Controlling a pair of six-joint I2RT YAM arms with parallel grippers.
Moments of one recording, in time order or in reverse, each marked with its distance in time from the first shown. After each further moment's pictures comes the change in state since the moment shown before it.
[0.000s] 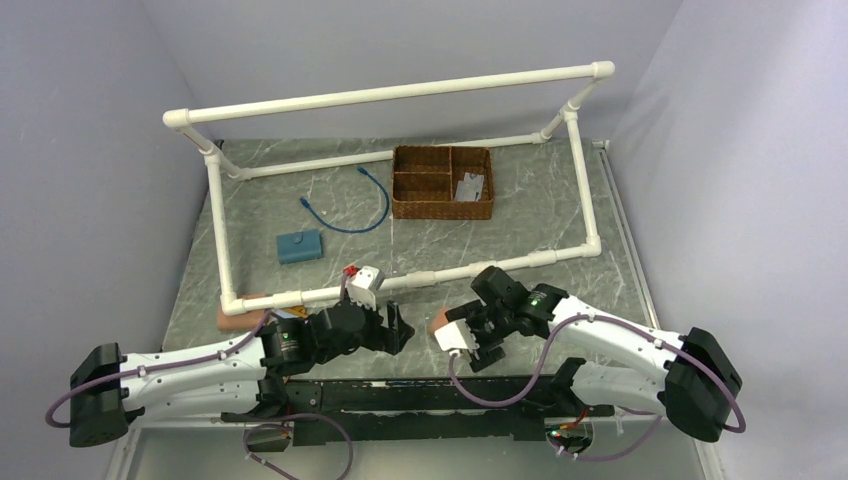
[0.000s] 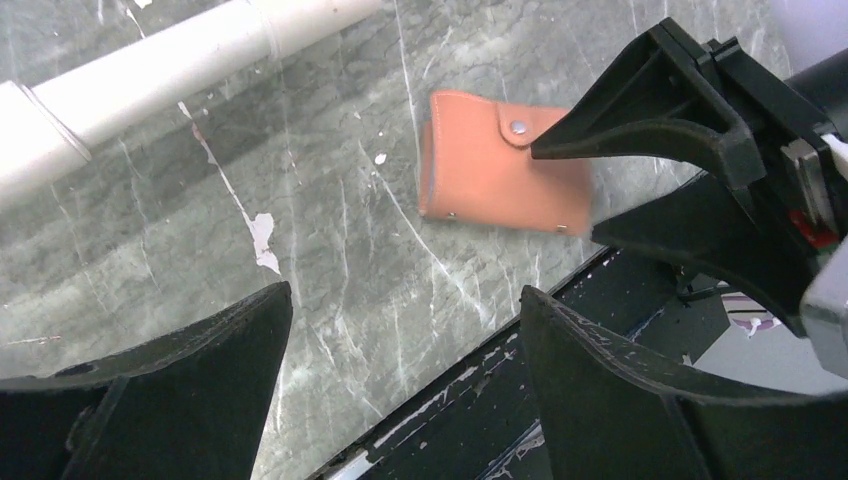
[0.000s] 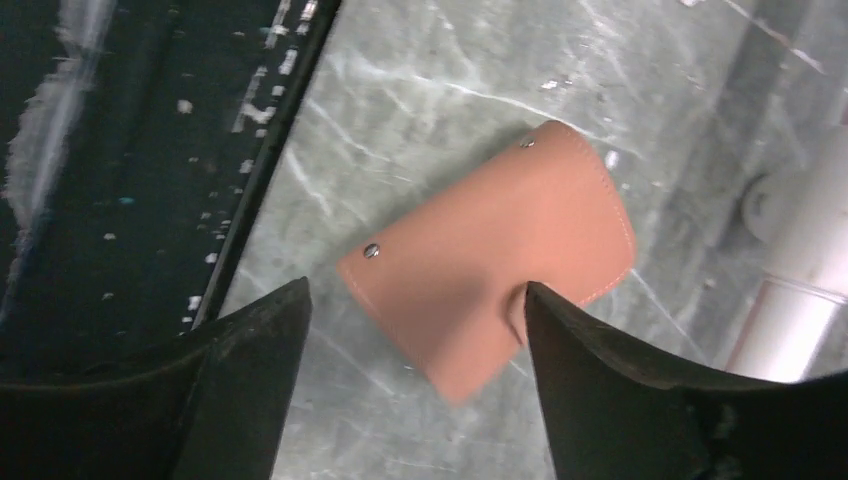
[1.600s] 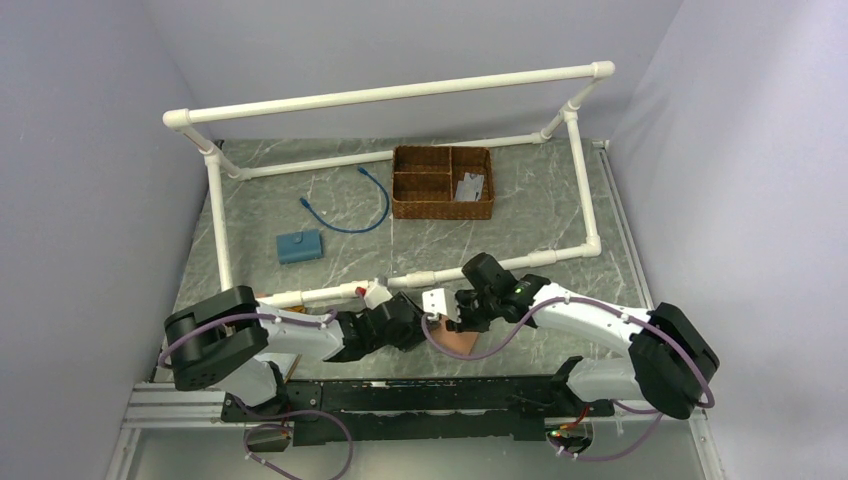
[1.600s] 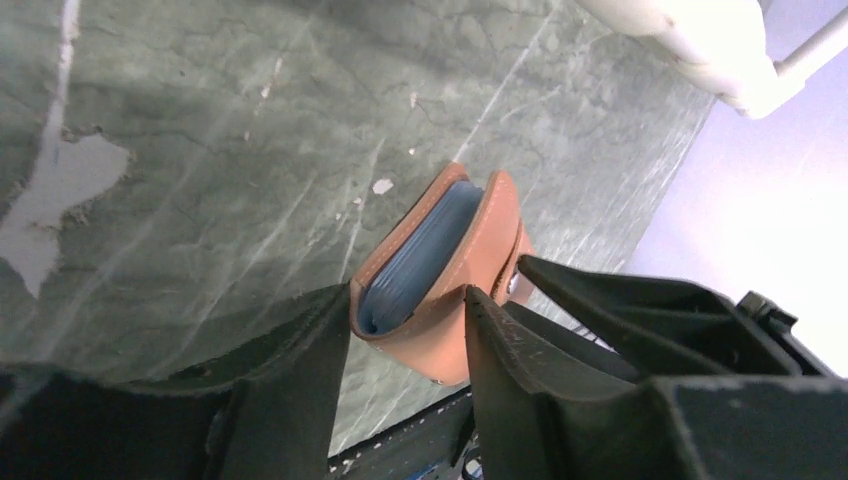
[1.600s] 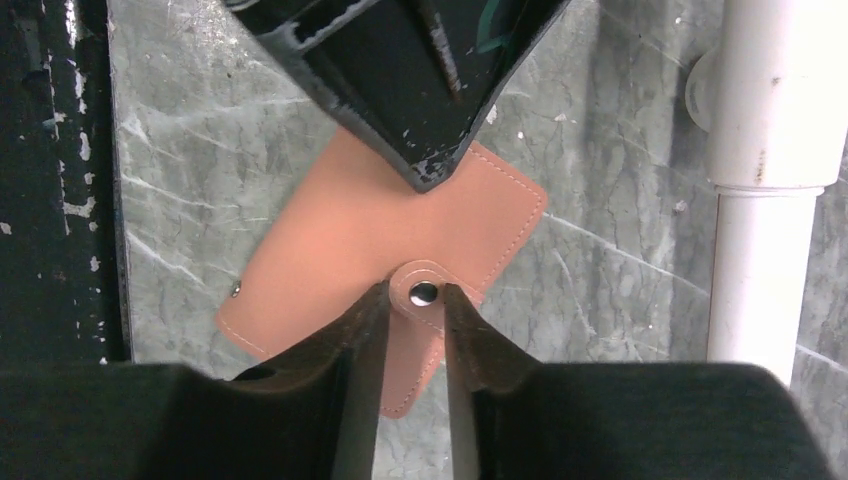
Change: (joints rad) left arm 0.047 0.651 0.029 0.420 0.071 -0.940; right arm -0.061 0.176 0.023 0.204 0.068 0.297
